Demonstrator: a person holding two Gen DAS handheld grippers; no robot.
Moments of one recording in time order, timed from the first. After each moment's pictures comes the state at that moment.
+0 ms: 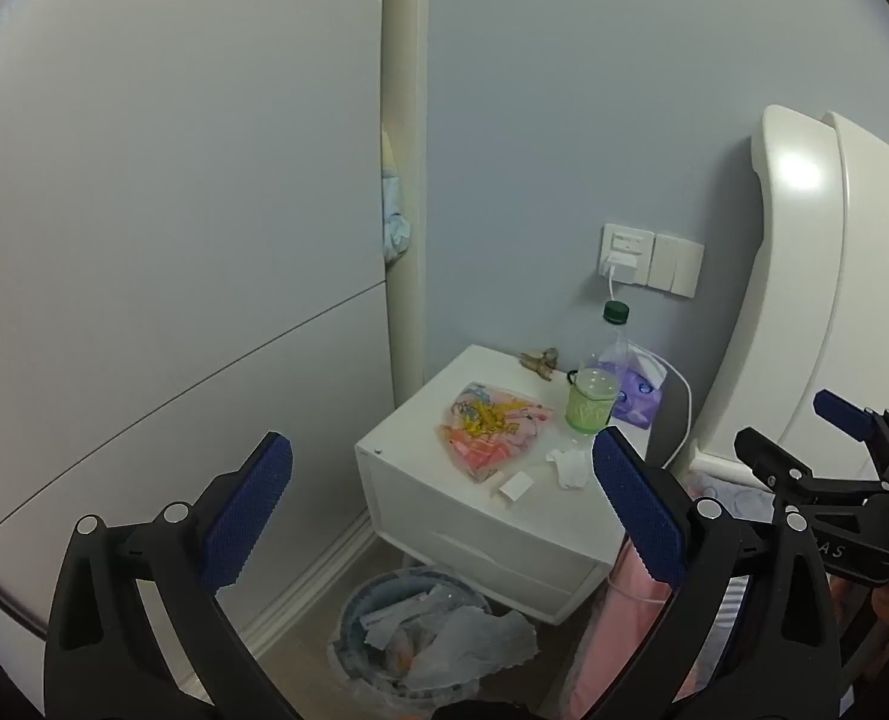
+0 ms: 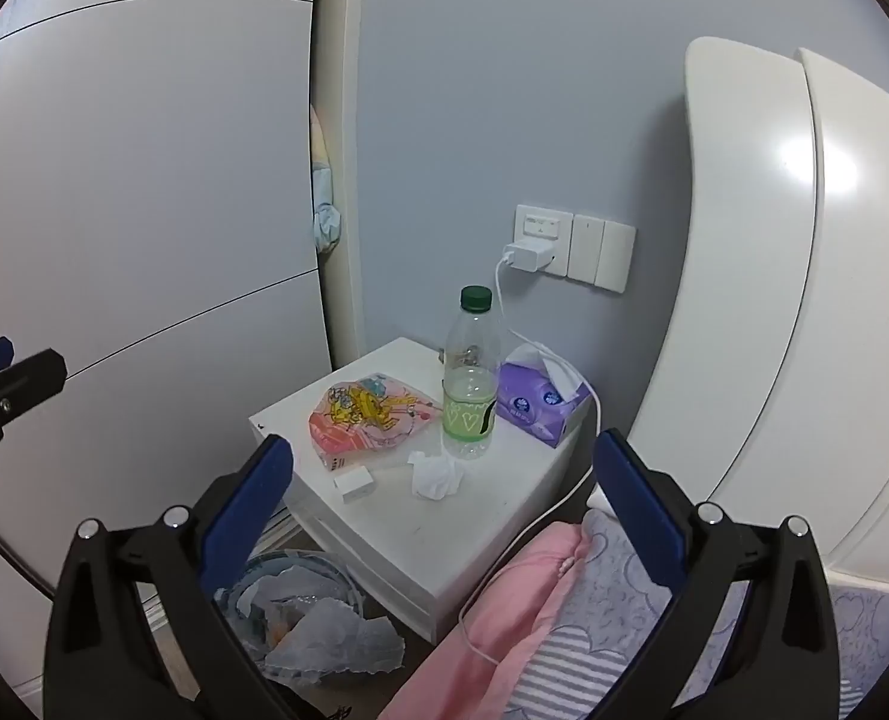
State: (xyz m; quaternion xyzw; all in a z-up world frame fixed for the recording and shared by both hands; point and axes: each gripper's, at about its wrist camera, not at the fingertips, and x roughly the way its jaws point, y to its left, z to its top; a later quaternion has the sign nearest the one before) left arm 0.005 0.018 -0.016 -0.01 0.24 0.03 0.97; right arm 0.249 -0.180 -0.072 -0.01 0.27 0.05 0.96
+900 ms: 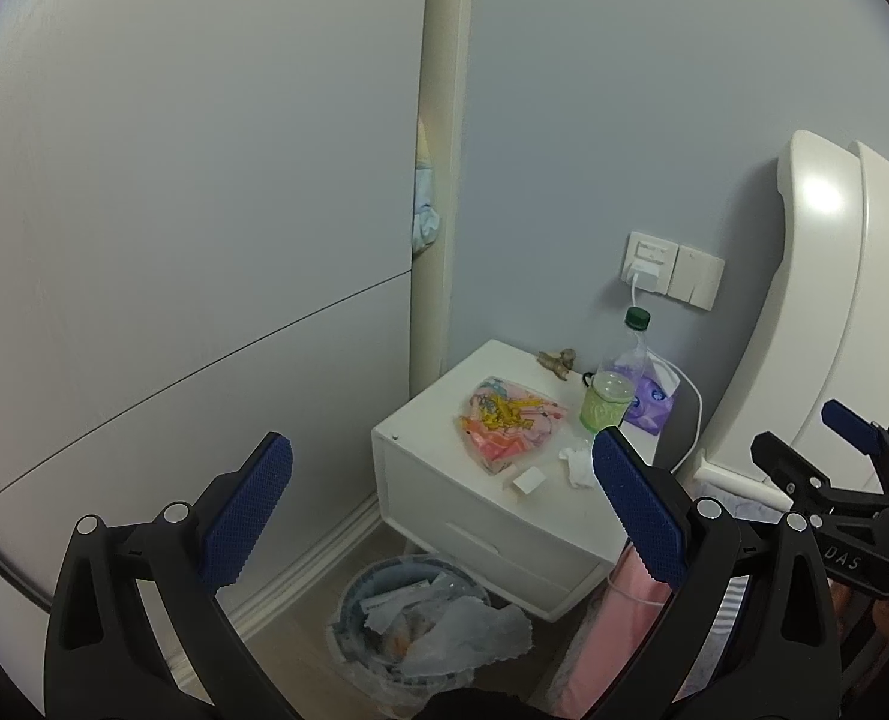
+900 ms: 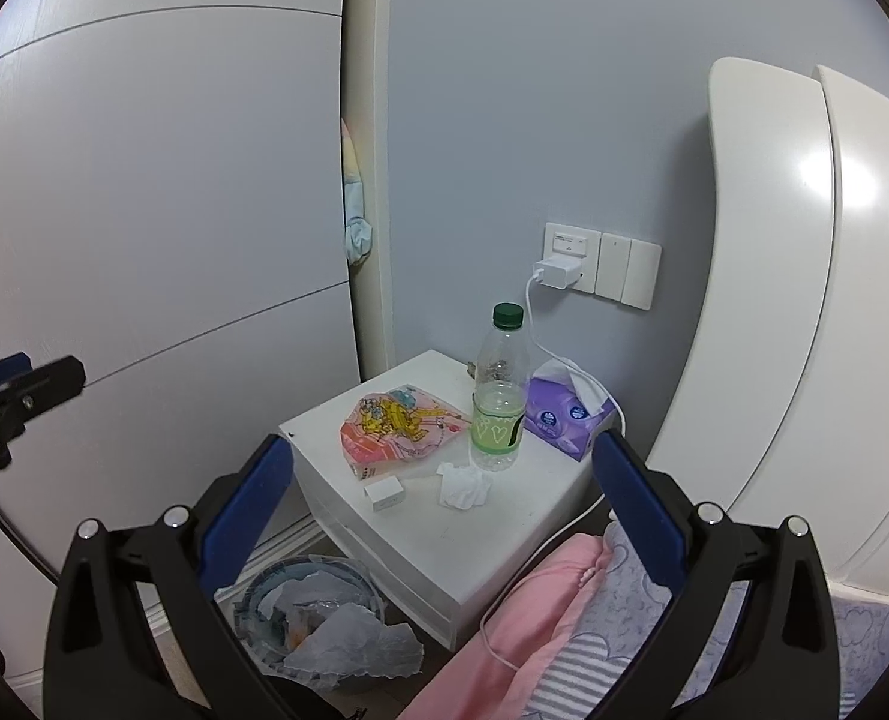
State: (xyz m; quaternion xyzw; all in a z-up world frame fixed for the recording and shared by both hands) left arm -0.004 0.035 -0.014 -0.04 0.25 0.05 0.97; right arm 0.243 -0.172 -0.050 -0.01 0.25 0.09 0.96
